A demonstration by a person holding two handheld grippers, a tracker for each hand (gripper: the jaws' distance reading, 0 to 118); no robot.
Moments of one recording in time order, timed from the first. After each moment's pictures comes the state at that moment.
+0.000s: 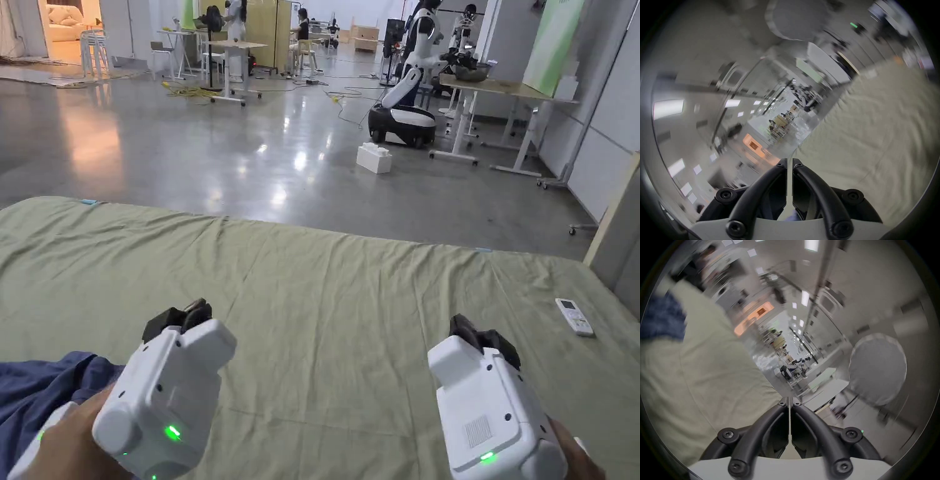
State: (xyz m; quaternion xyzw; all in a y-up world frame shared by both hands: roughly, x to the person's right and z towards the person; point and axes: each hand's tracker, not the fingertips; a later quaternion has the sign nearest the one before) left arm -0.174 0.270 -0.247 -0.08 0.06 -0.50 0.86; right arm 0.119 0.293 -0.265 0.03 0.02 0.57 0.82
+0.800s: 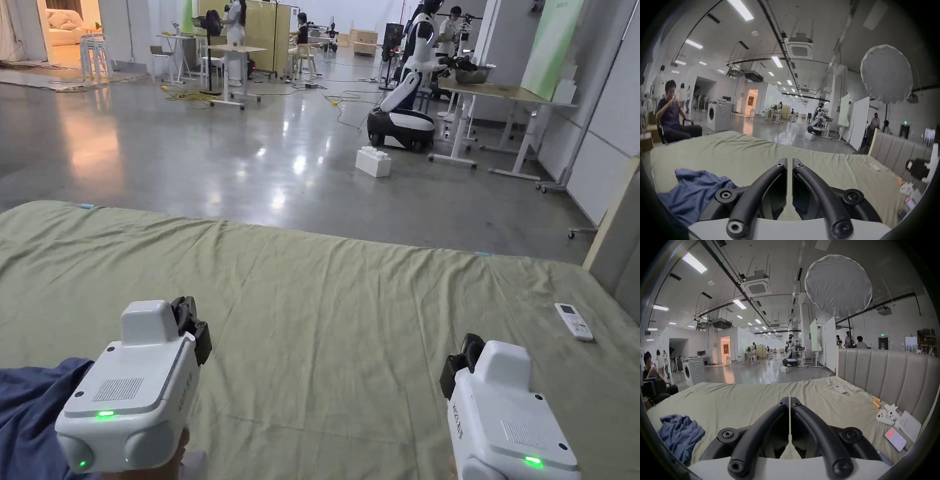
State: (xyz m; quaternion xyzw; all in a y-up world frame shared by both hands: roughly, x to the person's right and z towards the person) left arm -0.195 0.302 -0.239 -0.04 0.09 0.05 0.99; right arm 0.144 0.302 -0.262 -0.04 -0.04 0.01 1.00
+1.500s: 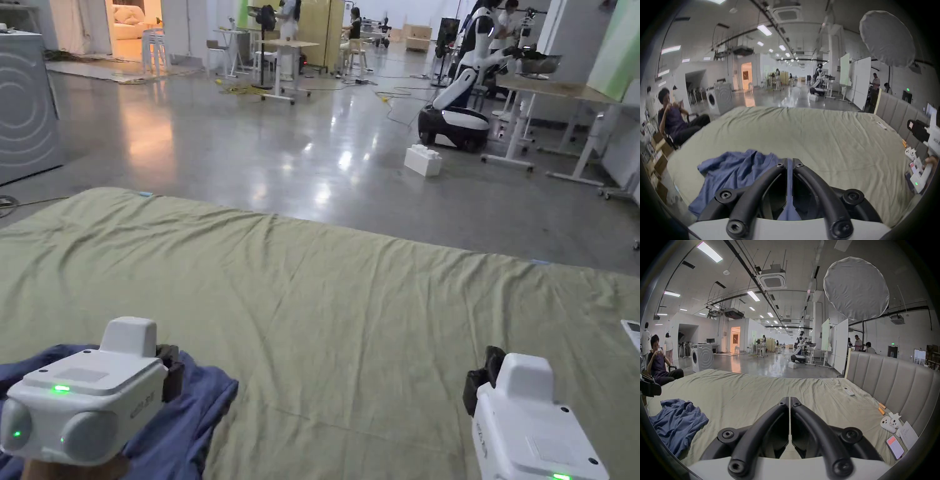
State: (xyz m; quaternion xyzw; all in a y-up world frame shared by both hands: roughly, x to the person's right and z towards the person) left arm -0.298 0.295 -0.203 -0.25 0.09 0.04 0.96; right arm 0.106 0.292 -0.265 -0.06 0.01 0.06 1.00
